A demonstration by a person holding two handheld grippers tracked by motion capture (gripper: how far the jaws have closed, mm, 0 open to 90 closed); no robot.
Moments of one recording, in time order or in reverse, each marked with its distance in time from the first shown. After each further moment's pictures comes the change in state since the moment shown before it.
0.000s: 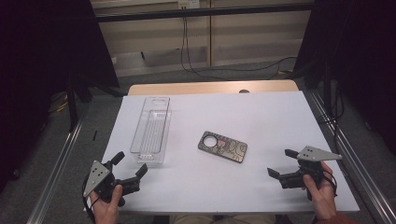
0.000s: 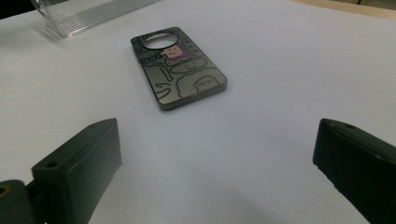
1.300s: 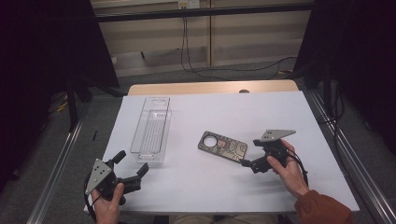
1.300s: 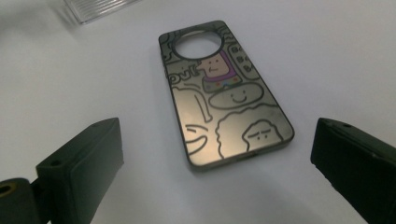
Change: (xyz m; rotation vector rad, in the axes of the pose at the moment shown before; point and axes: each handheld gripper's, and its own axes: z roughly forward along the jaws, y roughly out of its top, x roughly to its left) left arm 0.001 0.000 0.005 0.005 -0.013 -0.002; right arm 0.011 0.046 0.086 0.147 0.153 -0.050
